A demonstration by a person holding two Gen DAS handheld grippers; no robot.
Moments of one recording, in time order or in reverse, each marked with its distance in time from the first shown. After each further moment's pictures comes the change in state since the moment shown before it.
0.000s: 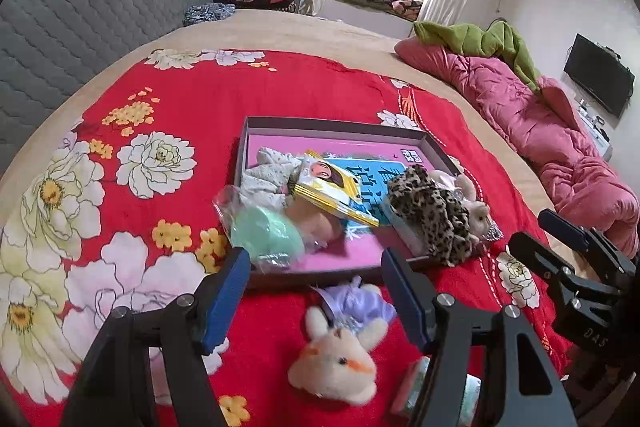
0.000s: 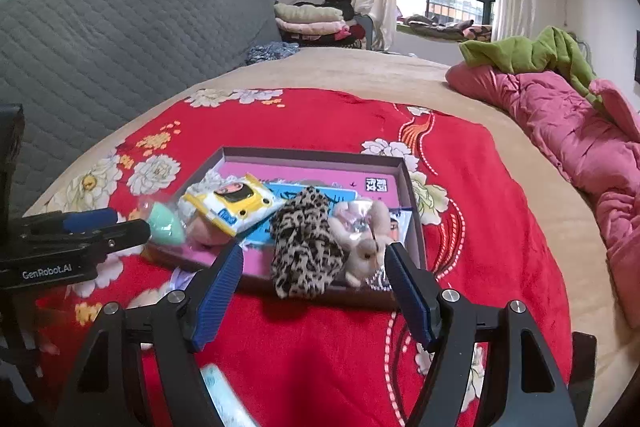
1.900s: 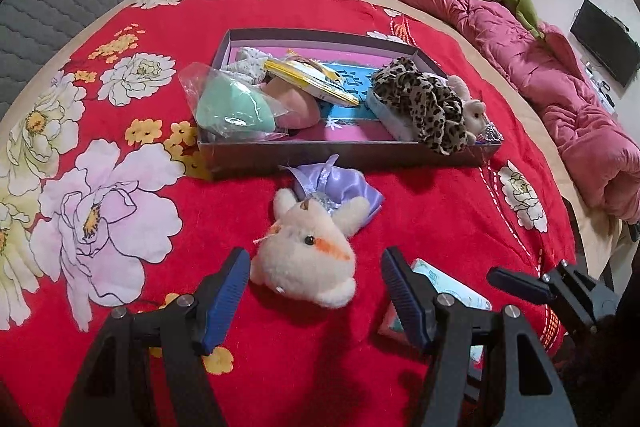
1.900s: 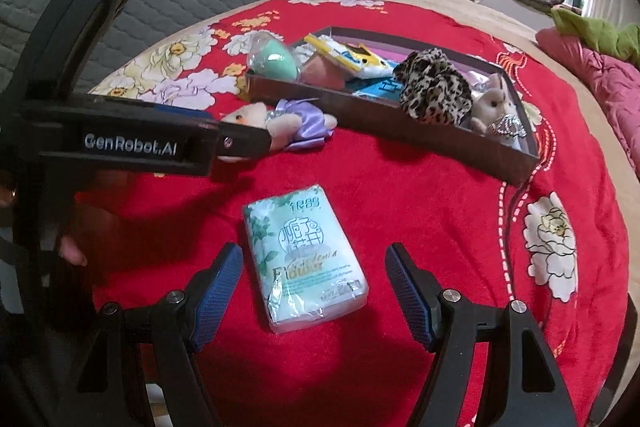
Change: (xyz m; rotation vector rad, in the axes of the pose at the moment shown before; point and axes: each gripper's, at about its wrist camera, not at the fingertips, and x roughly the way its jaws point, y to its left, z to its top) left arm 0.017 -0.018 -0.058 0.018 0.206 0.008; right arm 0.002 0.053 -0.099 -0.184 0.257 0.252
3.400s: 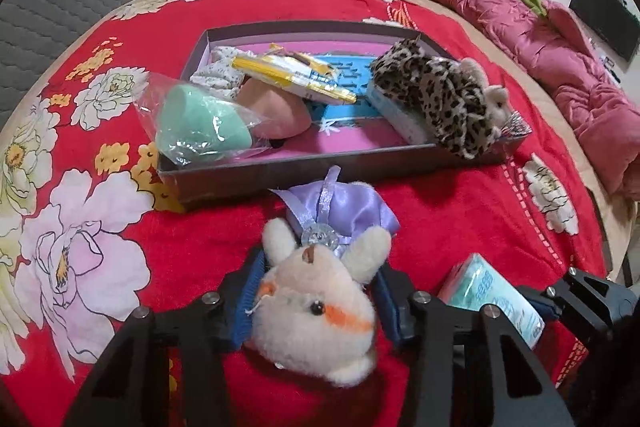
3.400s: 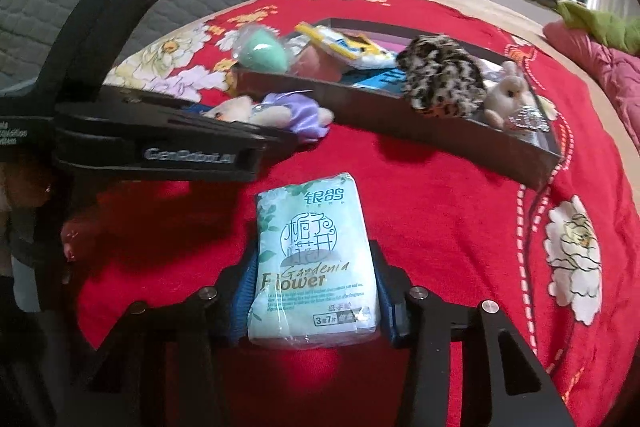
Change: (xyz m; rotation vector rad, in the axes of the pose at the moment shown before) left arm 0.036 -0.014 0.016 0.074 0.009 0.038; right arm 0.023 -0.017 0.006 0.025 -0.014 0.016
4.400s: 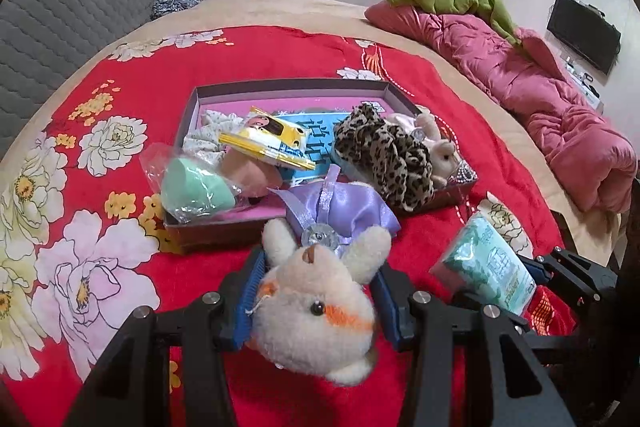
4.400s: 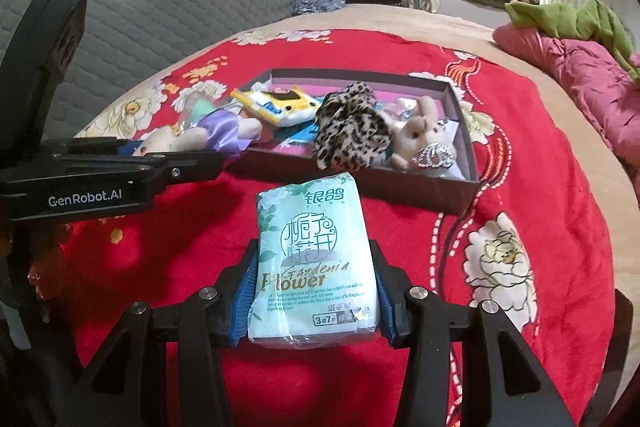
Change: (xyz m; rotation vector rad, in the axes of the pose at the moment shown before) left arm -0.043 -0.014 0.014 0.010 -0.131 -0.051; right arm -0.041 -0.037 0.015 0.112 -0.123 -0.090
